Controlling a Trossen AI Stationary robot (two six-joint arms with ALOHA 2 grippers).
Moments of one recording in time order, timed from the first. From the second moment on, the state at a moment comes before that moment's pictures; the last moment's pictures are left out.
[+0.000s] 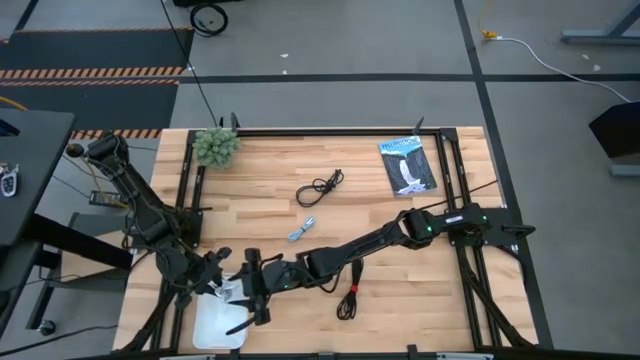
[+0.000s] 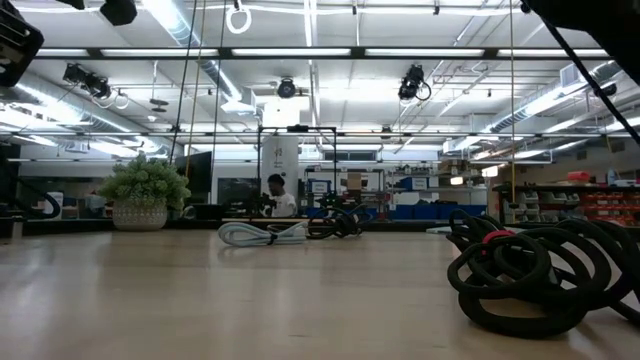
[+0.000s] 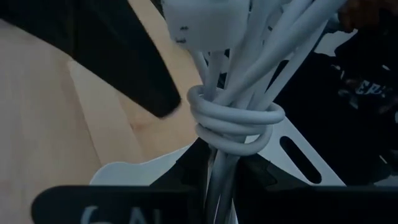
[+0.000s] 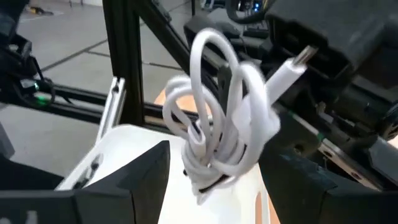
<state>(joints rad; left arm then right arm) -0.93 0.80 0.40 -0.10 -0.22 -0.41 0.33 2.55 2.29 0.02 0.15 -0.07</state>
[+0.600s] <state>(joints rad) -0.93 0.80 0.40 -0.07 -0.34 -0.35 0.33 2.56 2.29 0.05 0.16 -0.13</state>
